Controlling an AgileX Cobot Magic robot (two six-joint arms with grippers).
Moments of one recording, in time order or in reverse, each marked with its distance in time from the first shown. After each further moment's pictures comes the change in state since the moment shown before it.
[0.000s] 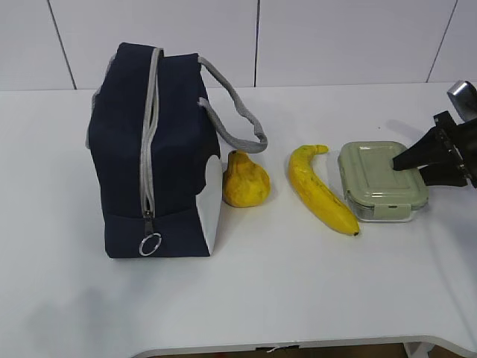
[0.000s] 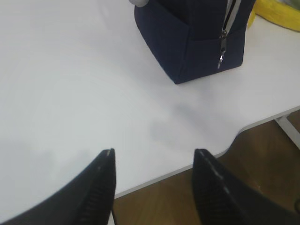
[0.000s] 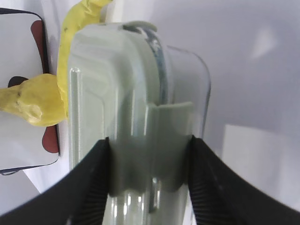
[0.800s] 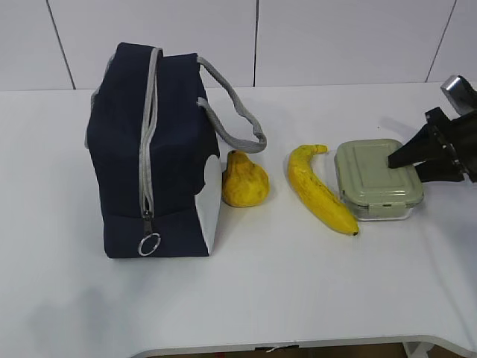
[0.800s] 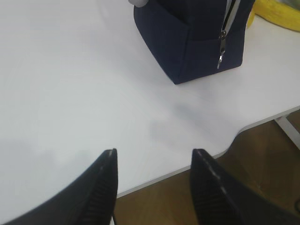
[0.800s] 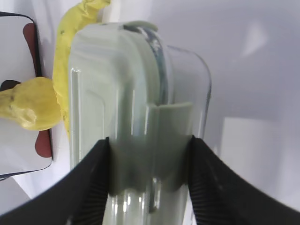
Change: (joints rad) left arm 0.000 0.000 0.000 0.000 0.000 0.000; right arm 0.035 -0.030 0.000 -0.027 -0.025 0.041
